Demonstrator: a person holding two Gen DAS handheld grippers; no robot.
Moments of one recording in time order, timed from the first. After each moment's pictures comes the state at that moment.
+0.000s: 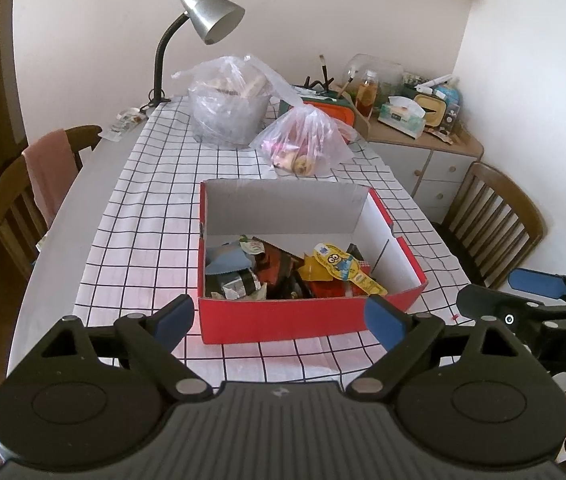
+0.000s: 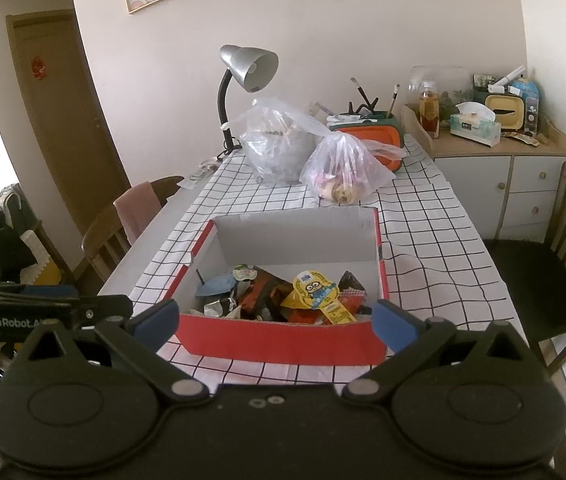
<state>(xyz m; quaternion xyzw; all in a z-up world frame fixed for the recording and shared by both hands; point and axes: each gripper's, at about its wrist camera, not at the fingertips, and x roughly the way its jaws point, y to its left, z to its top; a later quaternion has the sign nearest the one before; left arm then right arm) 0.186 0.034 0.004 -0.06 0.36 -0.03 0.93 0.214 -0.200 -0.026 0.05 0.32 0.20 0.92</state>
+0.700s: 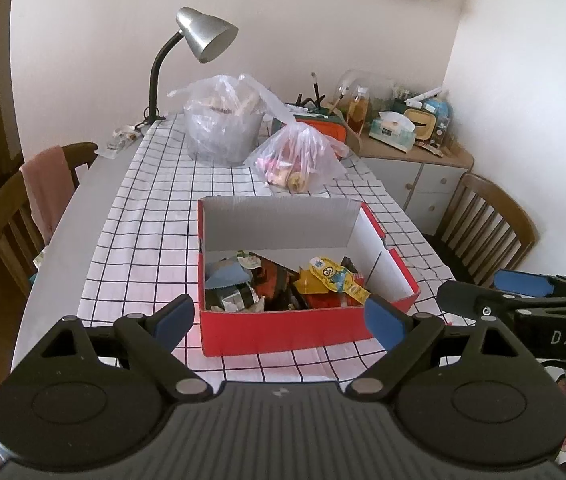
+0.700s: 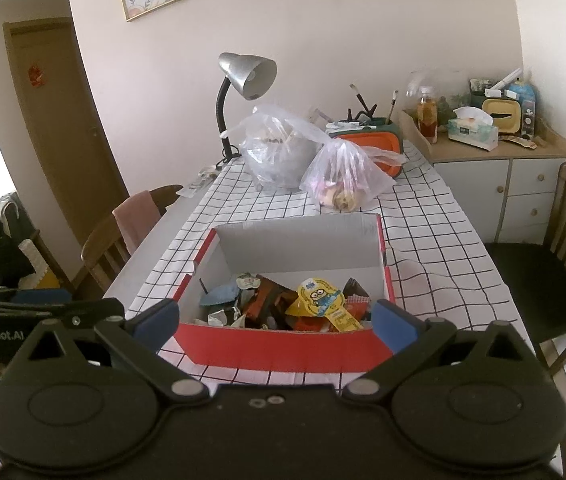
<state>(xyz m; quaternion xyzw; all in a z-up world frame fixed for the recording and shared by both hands) 0.176 0.040 0.012 -0.06 0.33 -0.04 0.94 0.209 -0.187 -0.024 0.06 0.31 0.19 0.93</state>
